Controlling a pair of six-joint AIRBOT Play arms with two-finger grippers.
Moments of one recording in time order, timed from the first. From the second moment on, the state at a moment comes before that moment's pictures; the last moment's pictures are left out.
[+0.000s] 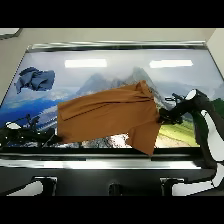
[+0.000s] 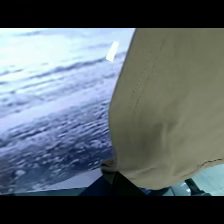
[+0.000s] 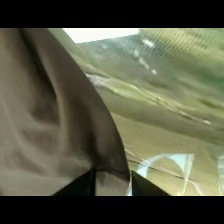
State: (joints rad) left arm 0.42 -1.29 0.63 0.98 -1.19 -1.32; right arm -0.19 -1.68 1.24 -1.22 1.27 1.51
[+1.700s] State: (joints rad) left arm 0.34 -1.07 1.46 1.06 -1.27 -1.41; right arm -0.18 -1.22 1.78 -1.41 1.39 1.45
